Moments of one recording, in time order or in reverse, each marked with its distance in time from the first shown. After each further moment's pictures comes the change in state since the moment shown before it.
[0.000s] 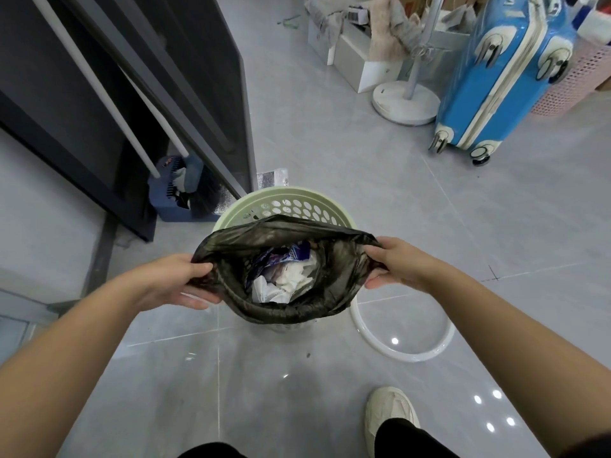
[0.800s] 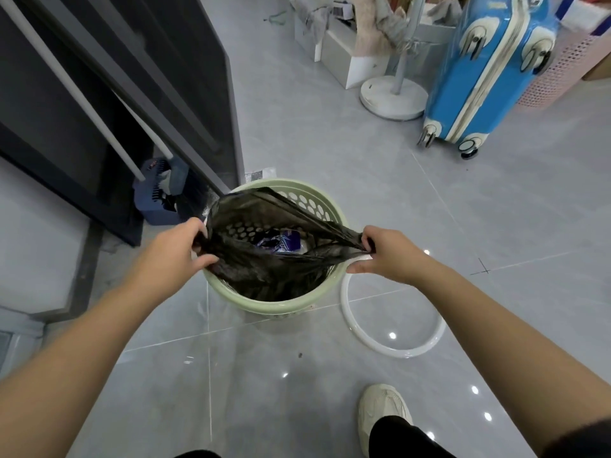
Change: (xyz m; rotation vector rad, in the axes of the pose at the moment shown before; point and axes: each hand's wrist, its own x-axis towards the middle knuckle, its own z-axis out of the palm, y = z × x) left_hand 0.006 0.023 0.023 0.885 0.565 0.616; right_hand -0.003 0.004 -0.015 -0.759 0.242 -0.285
